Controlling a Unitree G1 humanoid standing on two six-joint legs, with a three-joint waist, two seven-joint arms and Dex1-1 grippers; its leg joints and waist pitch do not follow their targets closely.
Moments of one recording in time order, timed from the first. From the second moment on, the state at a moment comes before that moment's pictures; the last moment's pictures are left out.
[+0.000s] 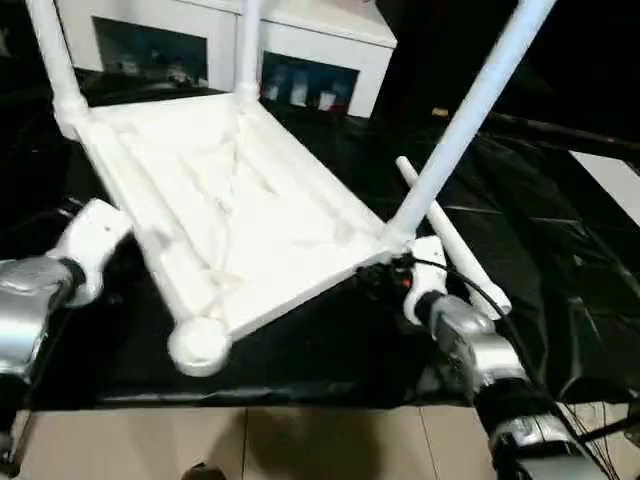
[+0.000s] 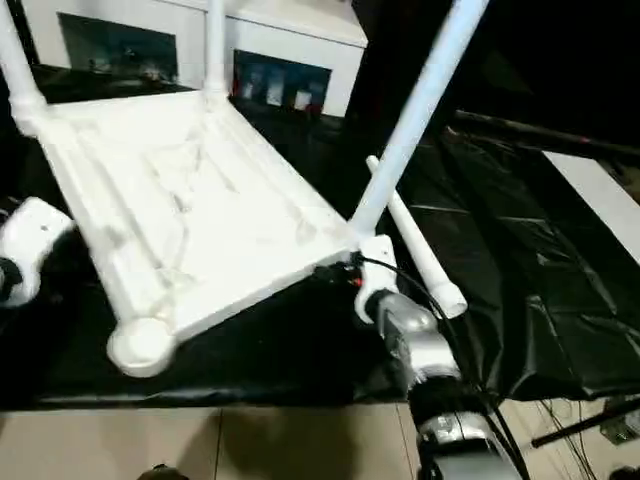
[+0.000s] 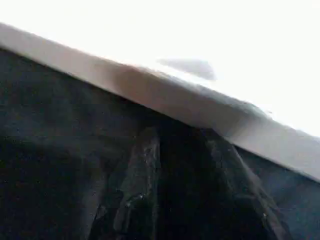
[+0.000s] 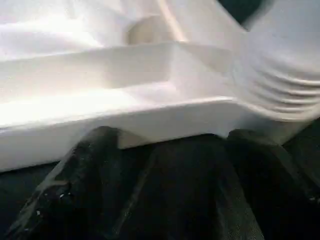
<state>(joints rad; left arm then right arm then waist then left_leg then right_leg) -0.34 0.76 0.02 0.20 0.01 0.60 -0.73 -0.51 -0.09 -0.01 0.76 0.14 0.10 0.42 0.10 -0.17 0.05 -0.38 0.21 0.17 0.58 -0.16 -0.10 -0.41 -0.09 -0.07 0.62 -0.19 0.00</state>
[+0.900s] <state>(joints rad) -0.44 0.27 -0.33 0.25 -0.01 0.38 -0.72 -0.43 -0.22 -0.05 0.47 0.05 0.24 0.31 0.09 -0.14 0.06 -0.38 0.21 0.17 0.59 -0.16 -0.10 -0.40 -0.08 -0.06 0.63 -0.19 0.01</state>
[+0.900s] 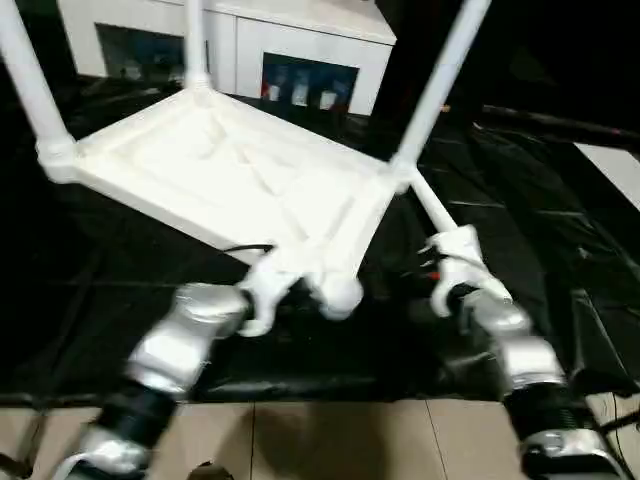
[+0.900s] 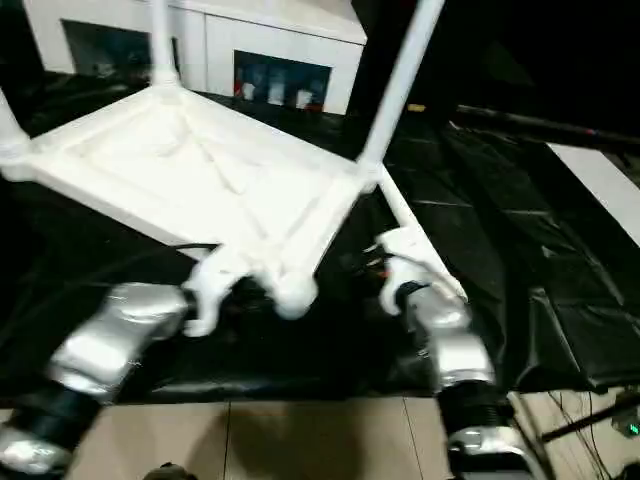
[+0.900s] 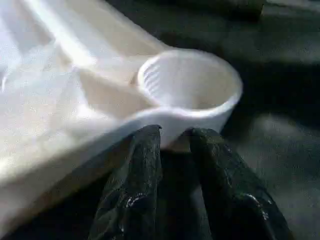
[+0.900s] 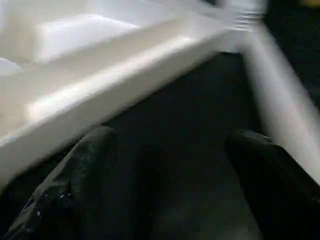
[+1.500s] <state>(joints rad) -0.41 0.34 -0.30 0.08 -0.10 0.35 -0.83 -0.85 -0.41 -0.11 0.85 0.03 0.51 0.27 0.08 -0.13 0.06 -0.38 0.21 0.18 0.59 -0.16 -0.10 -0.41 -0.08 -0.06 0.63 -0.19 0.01</state>
